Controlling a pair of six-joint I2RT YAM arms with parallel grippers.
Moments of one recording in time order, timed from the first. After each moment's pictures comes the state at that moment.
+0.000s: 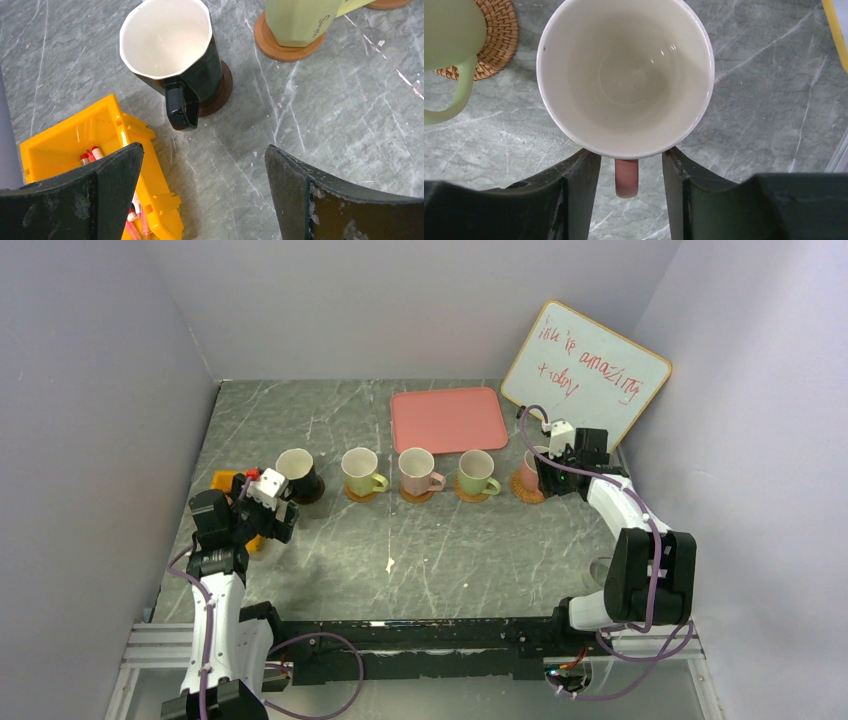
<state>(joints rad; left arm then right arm) 0.29 0.70 0.44 -0.25 0.60 0.53 -0.09 1.41 0.86 -0.34 -0.23 -0.35</state>
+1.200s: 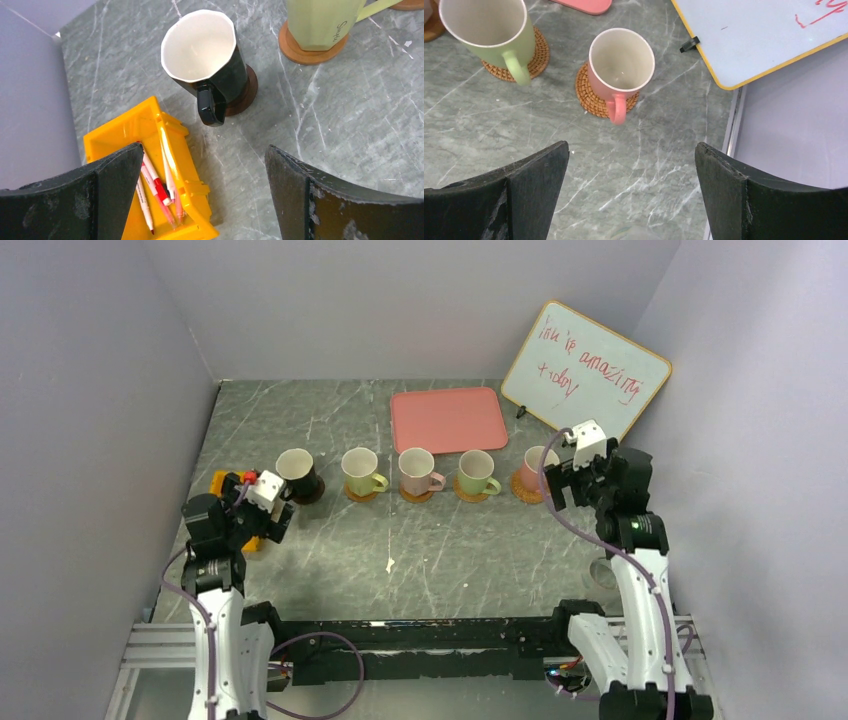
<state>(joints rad) 0.29 0.59 0.49 -0.34 0.52 0.59 -0.09 0.82 0.86 -0.57 -0.19 -0.43</state>
